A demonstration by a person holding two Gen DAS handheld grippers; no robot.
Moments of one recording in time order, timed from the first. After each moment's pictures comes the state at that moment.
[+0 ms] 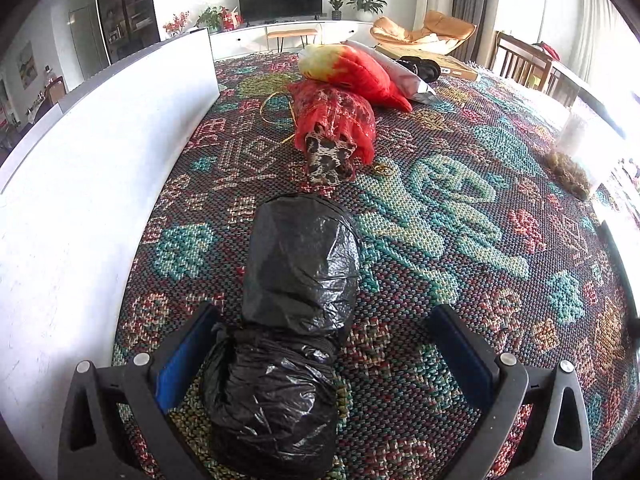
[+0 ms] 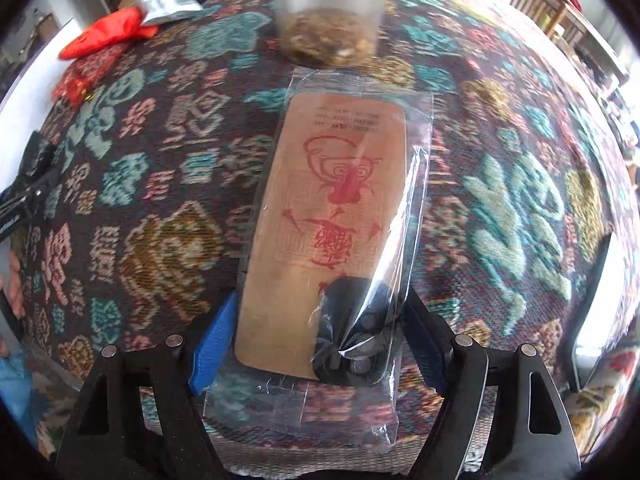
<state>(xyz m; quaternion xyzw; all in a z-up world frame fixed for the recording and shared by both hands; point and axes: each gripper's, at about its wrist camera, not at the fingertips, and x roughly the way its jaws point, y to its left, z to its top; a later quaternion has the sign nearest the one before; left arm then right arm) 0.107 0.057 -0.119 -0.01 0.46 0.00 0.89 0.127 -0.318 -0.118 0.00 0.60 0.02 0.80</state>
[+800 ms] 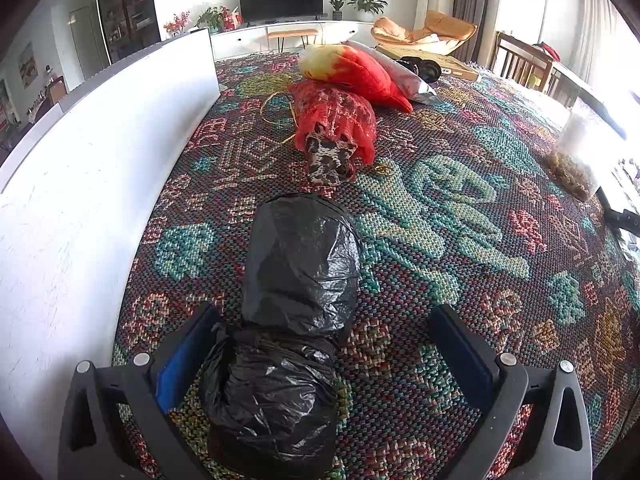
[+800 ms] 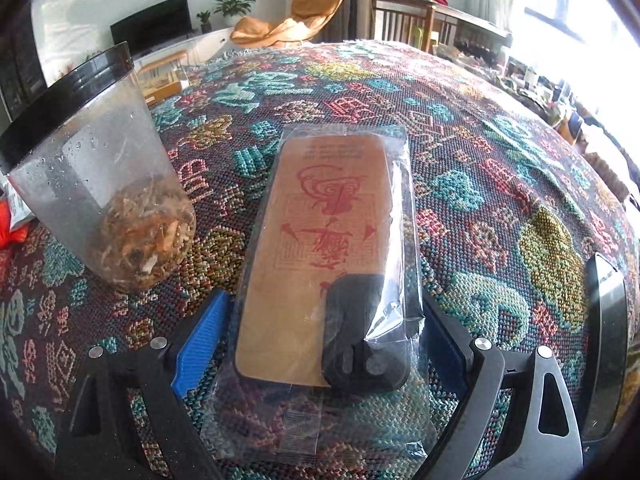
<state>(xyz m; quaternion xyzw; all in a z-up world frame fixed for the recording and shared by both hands) 0.107 0.057 -0.119 -0.01 0.46 0.00 0.89 0.204 -0.361 -0.128 0.07 0.45 -0.13 0.88</state>
